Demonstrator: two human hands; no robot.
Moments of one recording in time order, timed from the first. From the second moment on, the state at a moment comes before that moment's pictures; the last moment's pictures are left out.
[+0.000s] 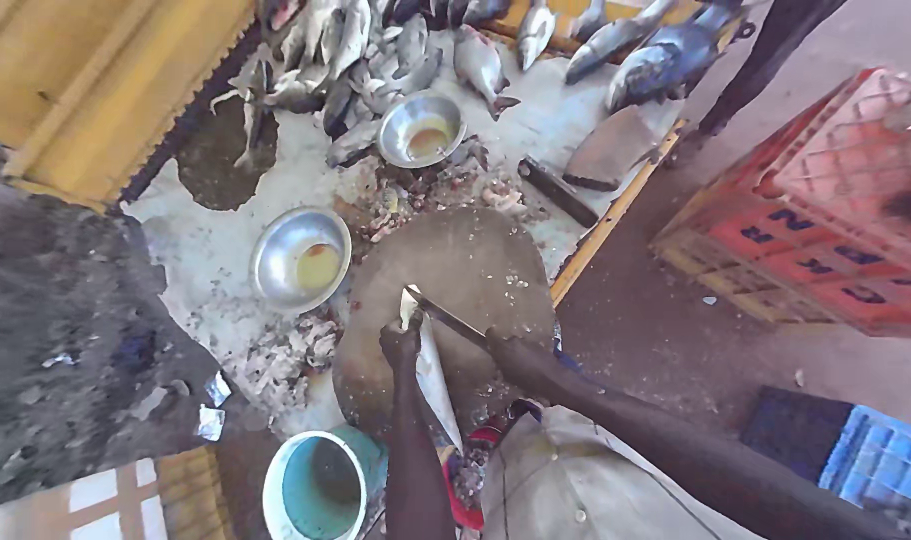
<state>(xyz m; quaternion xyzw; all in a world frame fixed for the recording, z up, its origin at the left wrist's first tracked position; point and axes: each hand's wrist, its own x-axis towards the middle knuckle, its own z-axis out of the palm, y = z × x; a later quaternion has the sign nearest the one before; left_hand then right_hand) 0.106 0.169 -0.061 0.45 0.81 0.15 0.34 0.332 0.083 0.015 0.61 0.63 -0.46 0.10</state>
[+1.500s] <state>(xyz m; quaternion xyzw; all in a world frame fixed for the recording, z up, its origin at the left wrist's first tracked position) 0.107 0.171 -0.059 0.46 0.82 0.11 0.33 0.337 0.080 0.041 0.62 0.64 -0.45 0.11</state>
